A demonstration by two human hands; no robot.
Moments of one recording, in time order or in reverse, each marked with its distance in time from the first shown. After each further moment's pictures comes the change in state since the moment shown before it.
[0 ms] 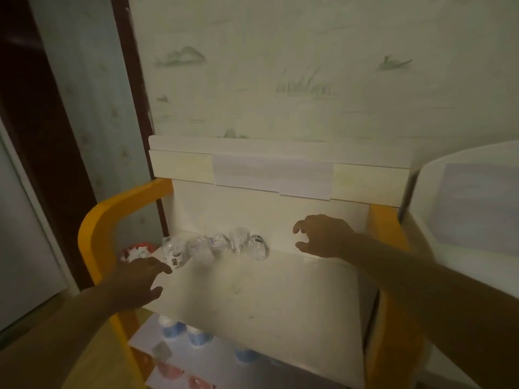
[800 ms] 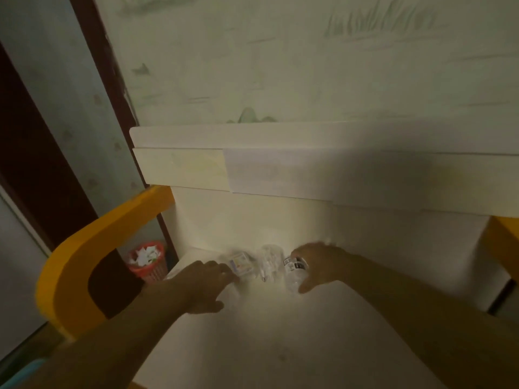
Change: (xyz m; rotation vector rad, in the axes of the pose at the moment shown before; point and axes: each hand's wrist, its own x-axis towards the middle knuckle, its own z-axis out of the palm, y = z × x) left_hand 0.201 -0.006 0.022 0.143 -0.223 0.399; right_hand 0.211 -0.025 0.128 0.189 -0.326 -0.039
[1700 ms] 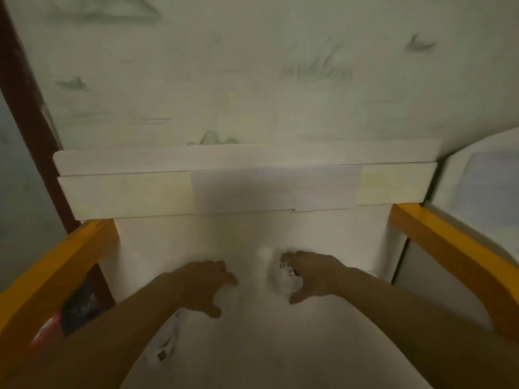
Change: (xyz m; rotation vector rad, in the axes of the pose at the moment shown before) left_hand 0.041 -0.037 -0.032 -0.031 0.055 0.411; right_hand -0.074 -0.054 -0.014 0.044 0.104 0.323
